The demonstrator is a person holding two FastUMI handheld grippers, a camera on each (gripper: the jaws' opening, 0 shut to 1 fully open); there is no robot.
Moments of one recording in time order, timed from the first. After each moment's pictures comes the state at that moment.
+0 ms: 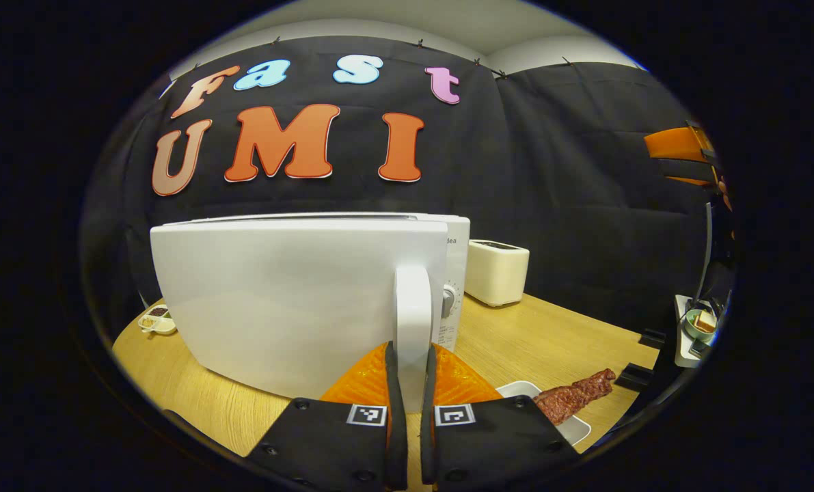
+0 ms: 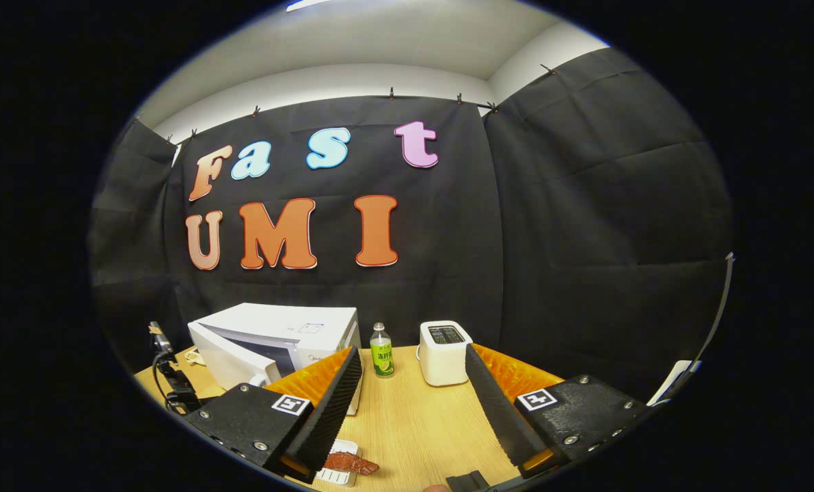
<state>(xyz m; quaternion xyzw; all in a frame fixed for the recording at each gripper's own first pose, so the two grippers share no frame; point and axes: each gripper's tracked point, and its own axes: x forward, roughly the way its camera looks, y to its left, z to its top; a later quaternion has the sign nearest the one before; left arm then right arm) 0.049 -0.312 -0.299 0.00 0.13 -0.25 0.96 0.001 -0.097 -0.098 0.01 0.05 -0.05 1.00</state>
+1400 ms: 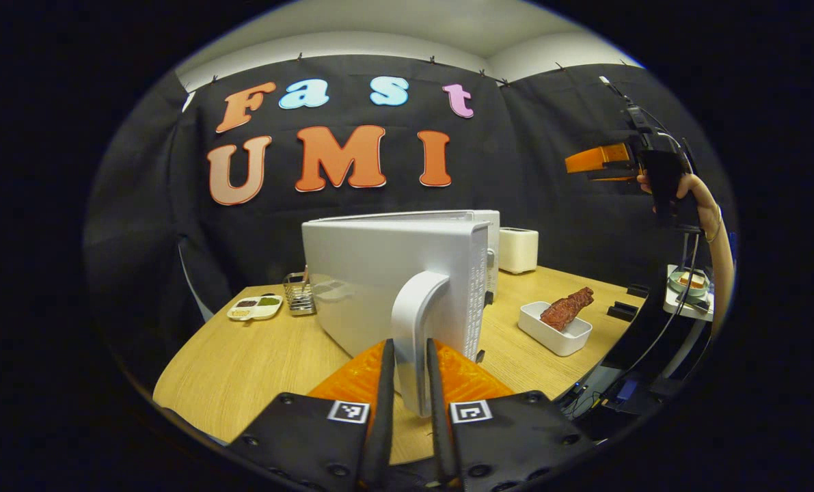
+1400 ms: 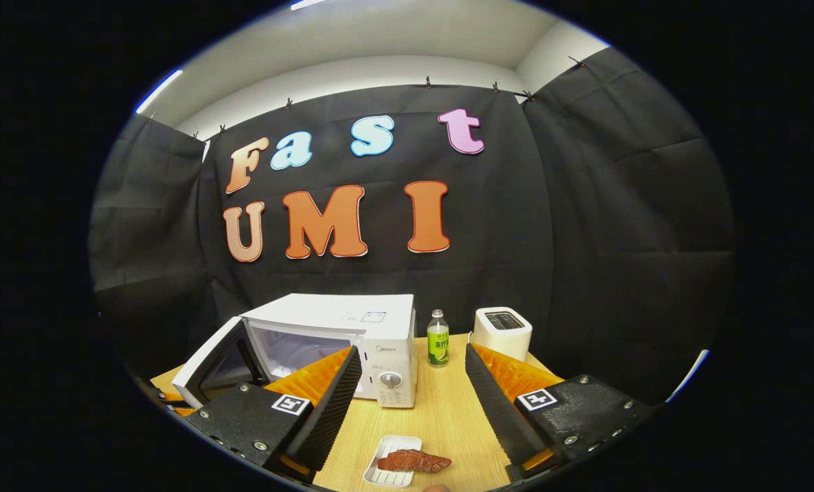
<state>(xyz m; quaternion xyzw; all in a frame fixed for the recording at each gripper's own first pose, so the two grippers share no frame) -0.094 -0.086 -0.270 0.04 0.11 -0.18 0.98 0.005 0.001 -0.120 0.02 0.07 0.03 1.00</state>
